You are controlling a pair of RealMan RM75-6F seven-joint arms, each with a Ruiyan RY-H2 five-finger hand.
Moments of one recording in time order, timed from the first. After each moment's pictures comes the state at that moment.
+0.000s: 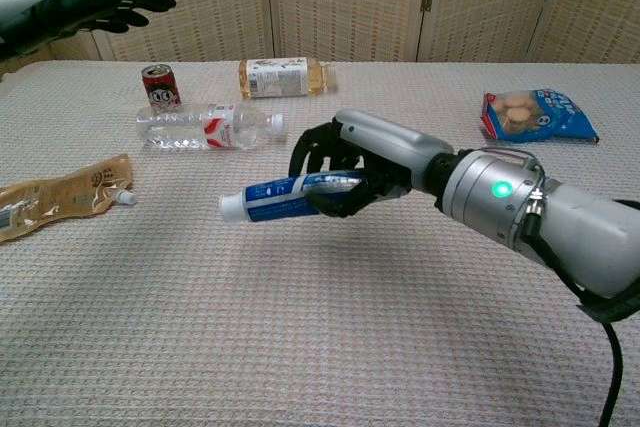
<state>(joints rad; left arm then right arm) -0.59 -1.21 -0.15 -1.82 1.35 1.12 -0.05 0.79 -1.78 0.18 -1.30 -1.38 0.92 0.15</state>
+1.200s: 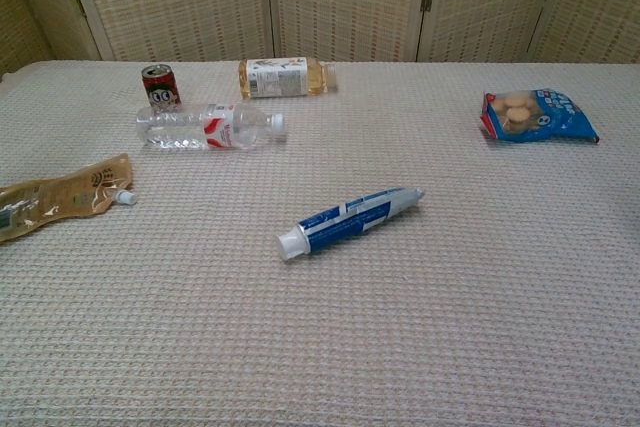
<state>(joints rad) -0.37 -1.18 -0.12 -1.57 1.30 1.35 0.00 0.35 -1.14 0.05 -1.70 -1.38 1.39 -0.05</state>
